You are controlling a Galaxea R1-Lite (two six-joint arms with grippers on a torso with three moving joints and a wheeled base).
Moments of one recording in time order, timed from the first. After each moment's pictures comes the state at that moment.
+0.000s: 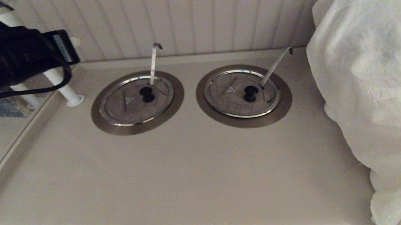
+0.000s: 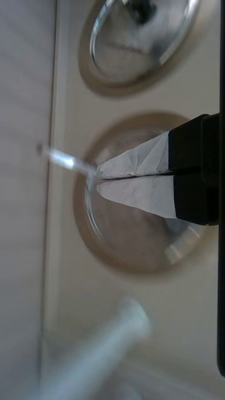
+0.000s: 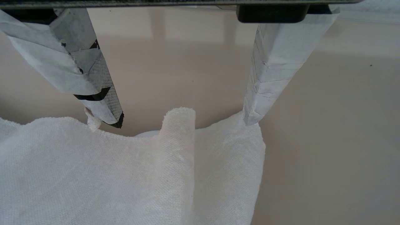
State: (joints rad) left arm -0.18 1.54 -1.34 -0.27 0.04 -0.06; right arm 0.00 0.00 0.00 0.00 0.02 -0.04
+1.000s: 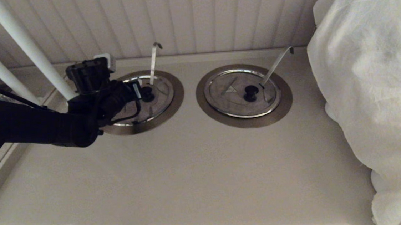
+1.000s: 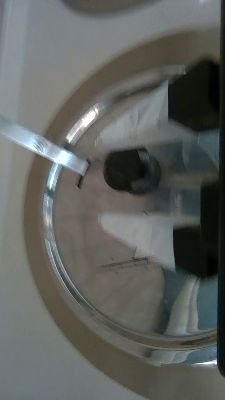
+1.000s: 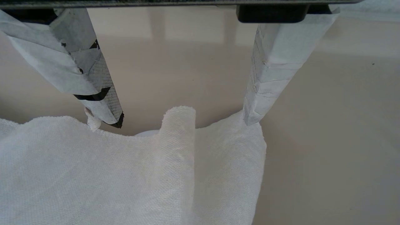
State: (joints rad) left arm -0.23 2.04 -1.36 -0.70 0.14 -0.10; right arm 0.00 0.00 0.00 0.00 0.02 -0.04
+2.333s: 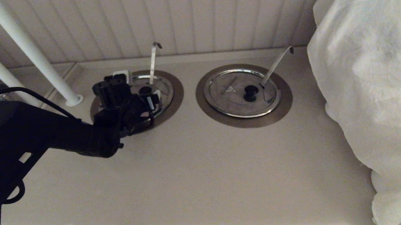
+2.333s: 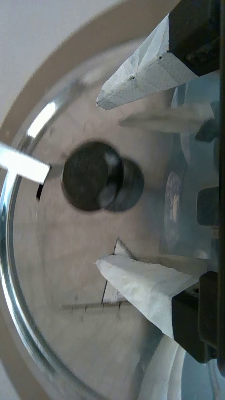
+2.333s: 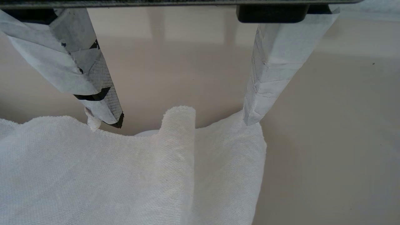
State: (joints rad) left arm -0.27 2.16 -1.34 -0.82 0.21 -0.09; right arm 0.00 0.00 0.00 0.00 0.02 -0.04
